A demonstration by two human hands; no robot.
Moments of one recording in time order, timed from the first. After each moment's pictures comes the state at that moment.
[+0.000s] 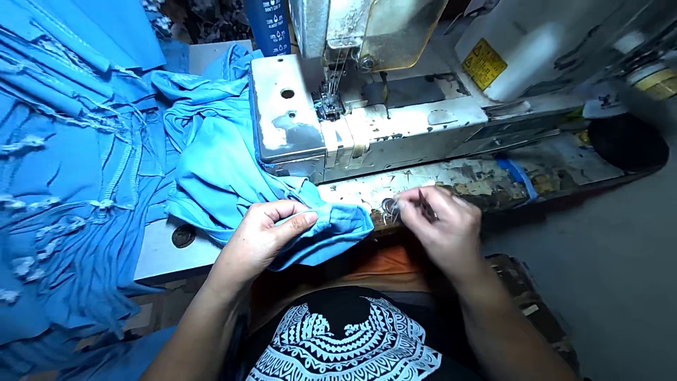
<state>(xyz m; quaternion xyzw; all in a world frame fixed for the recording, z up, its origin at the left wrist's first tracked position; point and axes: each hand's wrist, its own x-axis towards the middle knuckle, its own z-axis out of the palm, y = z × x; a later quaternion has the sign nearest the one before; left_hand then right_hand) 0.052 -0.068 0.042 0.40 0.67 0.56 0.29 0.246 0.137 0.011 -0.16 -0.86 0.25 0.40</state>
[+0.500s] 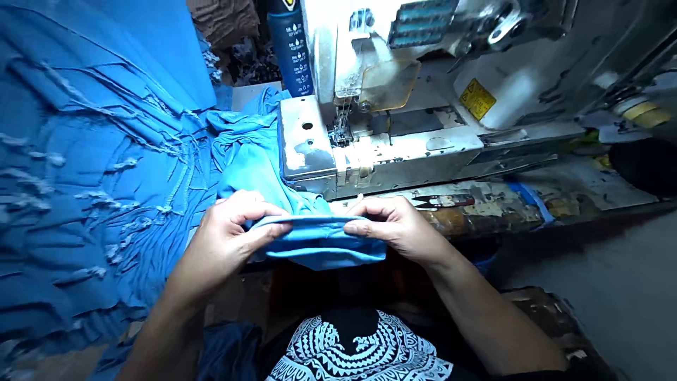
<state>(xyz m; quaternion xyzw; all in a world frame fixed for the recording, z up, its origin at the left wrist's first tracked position) 0.036 -0.107 0.101 0.51 0.75 0.41 0.02 0.193 0.123 0.045 0.02 -0.73 0.66 0.16</state>
